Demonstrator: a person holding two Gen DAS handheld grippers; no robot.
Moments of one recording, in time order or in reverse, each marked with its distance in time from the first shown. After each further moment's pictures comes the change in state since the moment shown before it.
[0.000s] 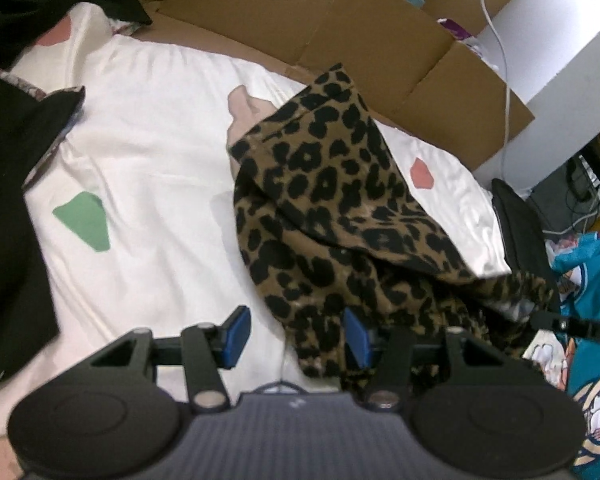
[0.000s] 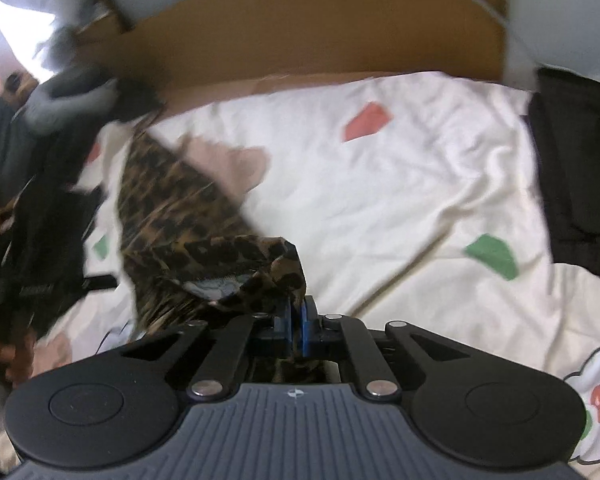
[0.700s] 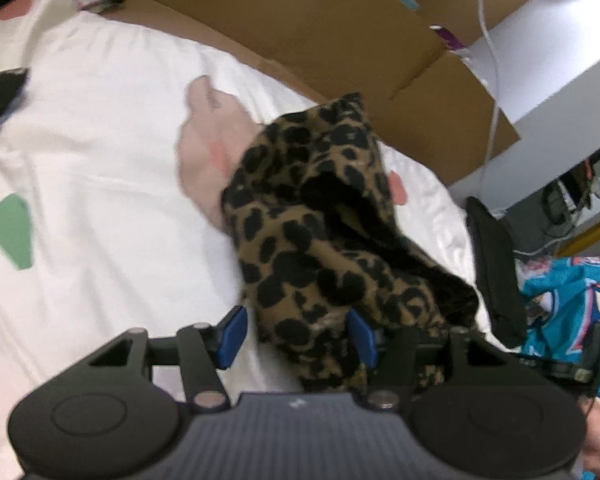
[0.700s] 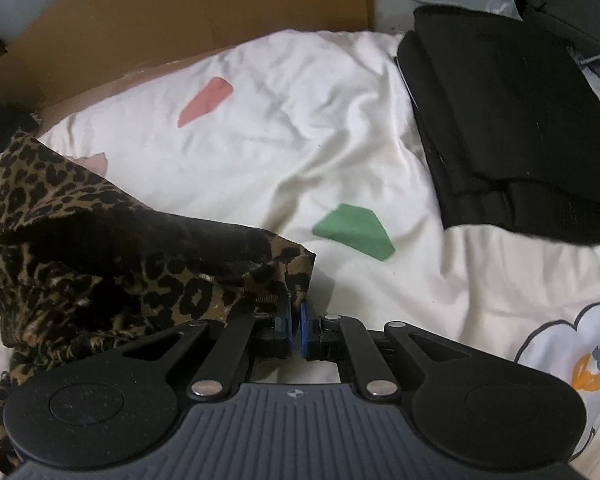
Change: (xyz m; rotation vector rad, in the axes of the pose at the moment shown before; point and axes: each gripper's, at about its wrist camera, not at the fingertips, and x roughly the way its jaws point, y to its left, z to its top) left arm 0.036 -0.007 0.021 -0.054 0.009 -0.140; right arm 0.043 -0.084 -0.009 0.158 0.032 -0.228
